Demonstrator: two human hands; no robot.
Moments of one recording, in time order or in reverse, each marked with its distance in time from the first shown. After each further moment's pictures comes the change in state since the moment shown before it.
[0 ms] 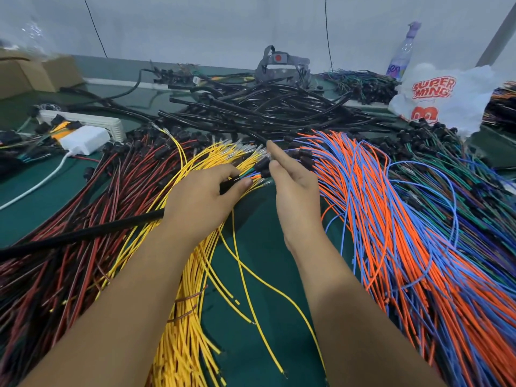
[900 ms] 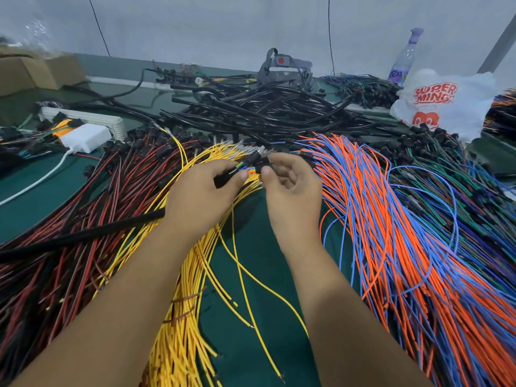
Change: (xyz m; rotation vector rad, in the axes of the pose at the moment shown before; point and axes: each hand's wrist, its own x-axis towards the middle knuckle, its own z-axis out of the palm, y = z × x) left_hand -0.002 0.011 -0.006 -0.213 0.069 -0.035; right_hand -0.005 0.003 0.006 -0.118 0.130 -0.111
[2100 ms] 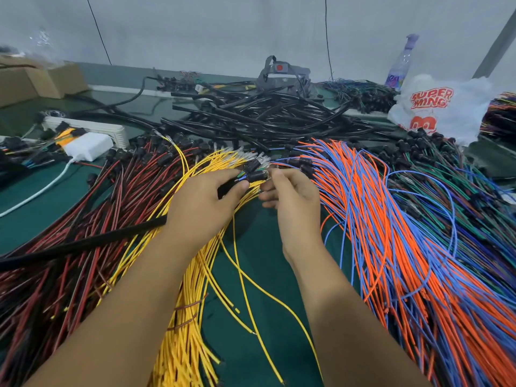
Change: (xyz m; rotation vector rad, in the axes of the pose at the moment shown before) left_hand -0.001 -0.003 0.002 0.008 0.007 0.054; right_hand 0.002 -0.001 -0.004 0.100 -0.048 0.172
